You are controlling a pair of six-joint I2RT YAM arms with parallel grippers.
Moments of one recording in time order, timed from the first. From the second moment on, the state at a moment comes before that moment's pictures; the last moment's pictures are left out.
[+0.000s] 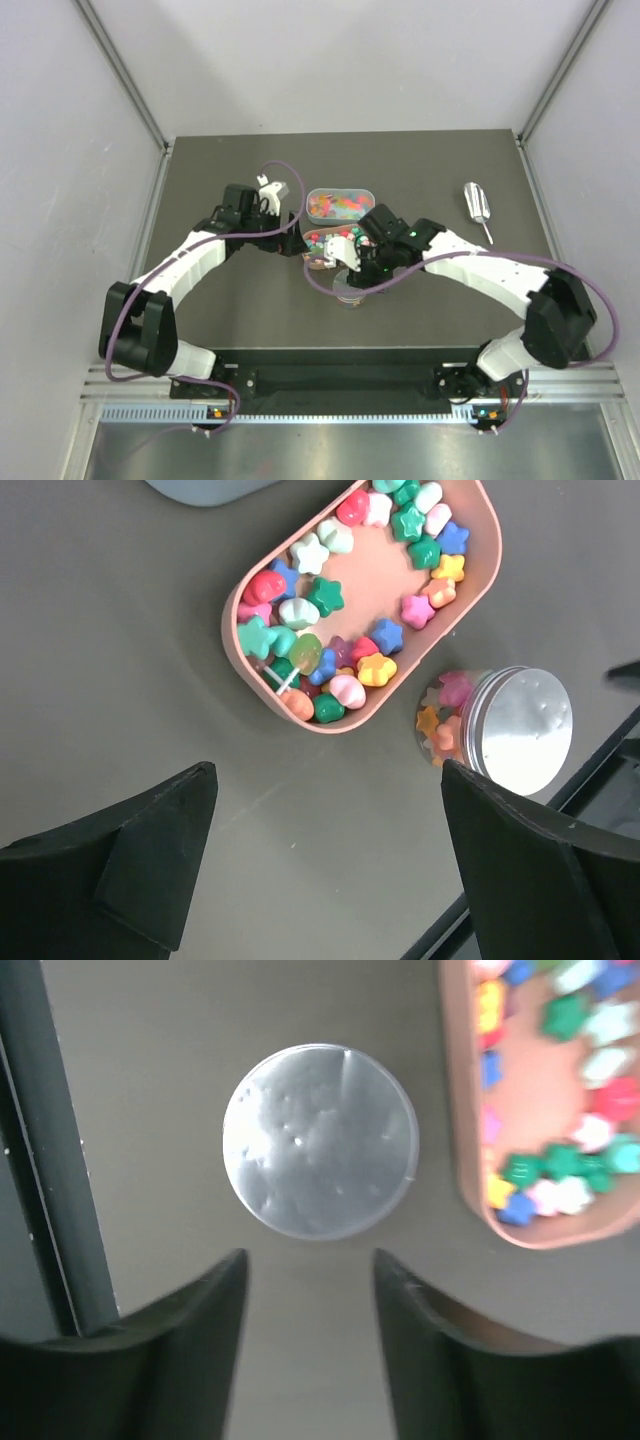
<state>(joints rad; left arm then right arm) -0.30 1.42 0.93 -0.31 0.50 -0.12 0.81 1.49 1.12 -0.75 -0.28 -0.67</state>
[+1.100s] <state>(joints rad) -0.70 1.20 0.70 -0.34 0.32 0.12 0.47 1.79 1.62 -1.31 -0.83 -1.74</state>
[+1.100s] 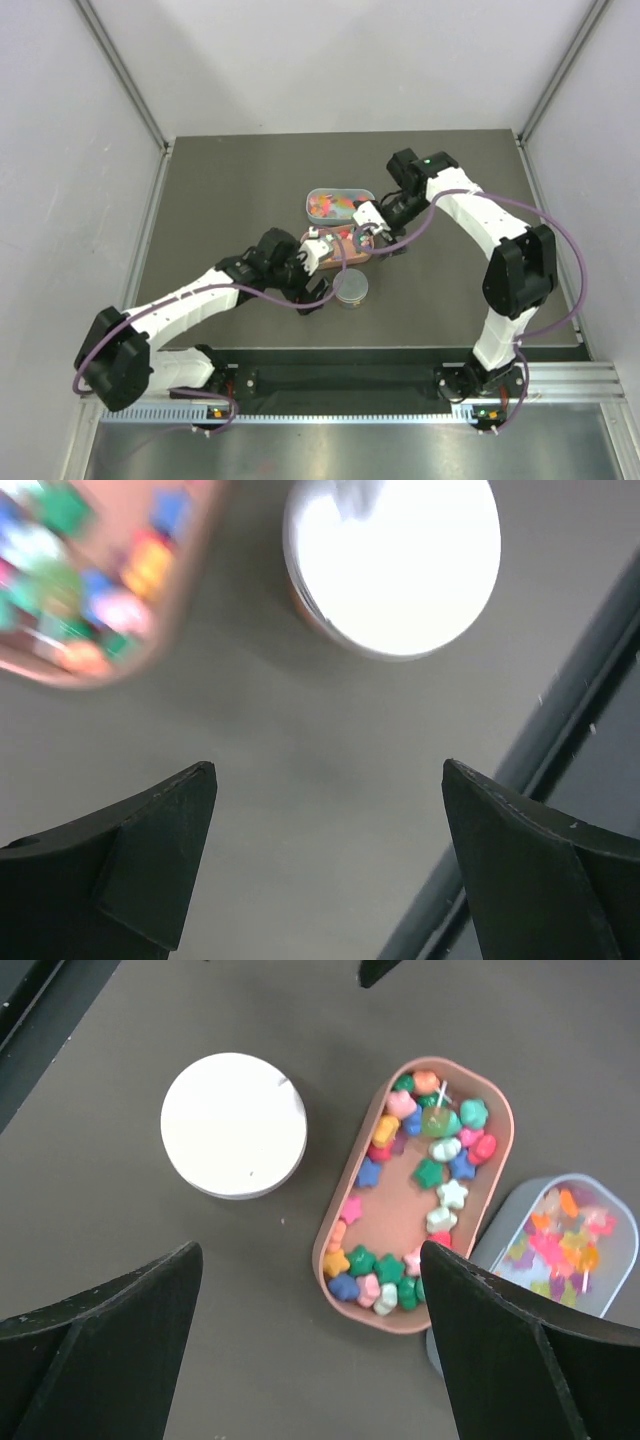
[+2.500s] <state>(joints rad) -1.12 1.24 0.35 0.22 -0.19 -0.45 0.38 1.55 1.32 -0.94 -0.87 -1.31</state>
